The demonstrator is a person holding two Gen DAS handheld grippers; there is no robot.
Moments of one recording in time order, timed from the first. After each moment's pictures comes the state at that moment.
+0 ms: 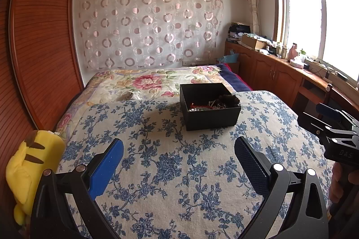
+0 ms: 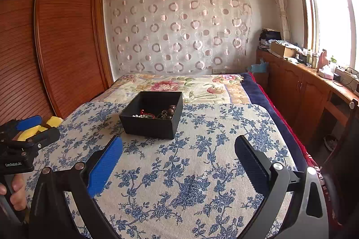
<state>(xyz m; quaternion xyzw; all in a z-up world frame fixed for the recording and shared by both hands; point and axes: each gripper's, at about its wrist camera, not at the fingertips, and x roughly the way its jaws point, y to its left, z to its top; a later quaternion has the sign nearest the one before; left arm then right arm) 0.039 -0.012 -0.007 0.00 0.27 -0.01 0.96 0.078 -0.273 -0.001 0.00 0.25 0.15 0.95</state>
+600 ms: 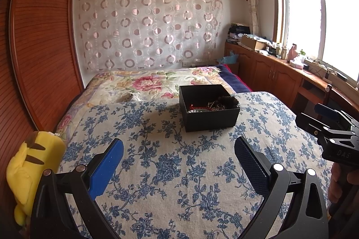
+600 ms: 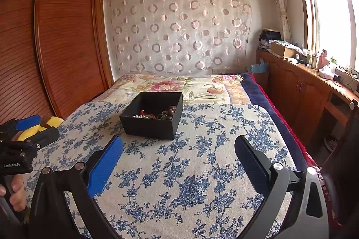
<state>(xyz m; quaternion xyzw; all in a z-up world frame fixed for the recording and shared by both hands) 0.039 -0.012 -0.004 0.00 0.27 -0.01 0.96 0.077 -0.271 -0.001 0.00 0.25 0.15 0.96</state>
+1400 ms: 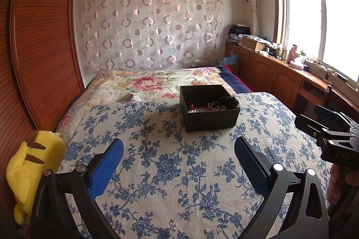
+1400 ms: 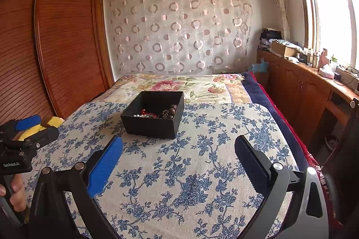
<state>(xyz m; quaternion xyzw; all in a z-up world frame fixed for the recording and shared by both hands) 0.039 -0.012 -0.004 0.00 0.27 -0.01 0.96 0.077 -0.271 -0.002 0.00 0.25 0.15 0.96</state>
